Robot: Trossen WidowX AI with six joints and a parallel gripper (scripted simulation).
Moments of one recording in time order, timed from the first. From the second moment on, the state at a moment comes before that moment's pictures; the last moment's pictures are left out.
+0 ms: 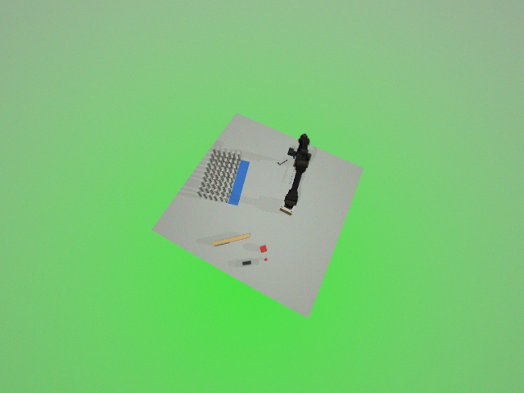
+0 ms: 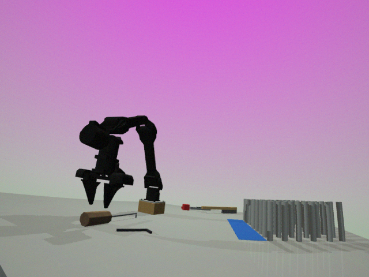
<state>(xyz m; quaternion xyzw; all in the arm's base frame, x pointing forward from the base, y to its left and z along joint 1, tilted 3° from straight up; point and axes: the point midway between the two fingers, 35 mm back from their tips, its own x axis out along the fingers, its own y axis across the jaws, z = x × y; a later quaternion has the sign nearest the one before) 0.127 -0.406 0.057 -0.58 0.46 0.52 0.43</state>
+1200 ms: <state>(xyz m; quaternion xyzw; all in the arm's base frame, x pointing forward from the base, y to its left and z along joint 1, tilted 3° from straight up) 0.129 -0.406 0.011 -0.58 0.46 0.52 0.43</state>
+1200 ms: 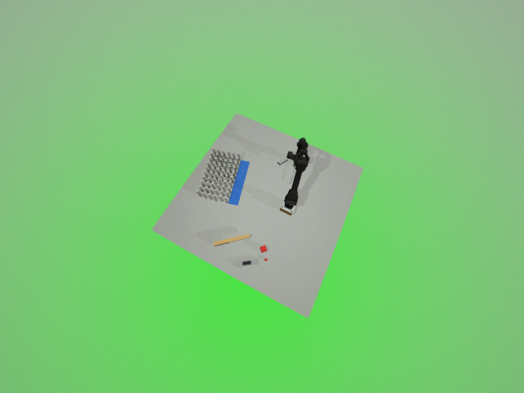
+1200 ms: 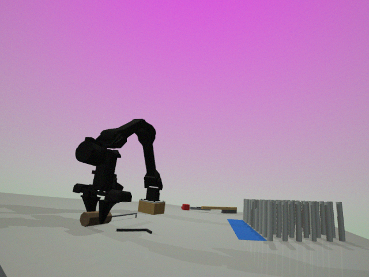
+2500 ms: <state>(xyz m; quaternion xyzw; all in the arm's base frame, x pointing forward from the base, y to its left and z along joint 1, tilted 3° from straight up) 0.127 -0.402 0.068 -0.40 0.60 0.35 0.60</state>
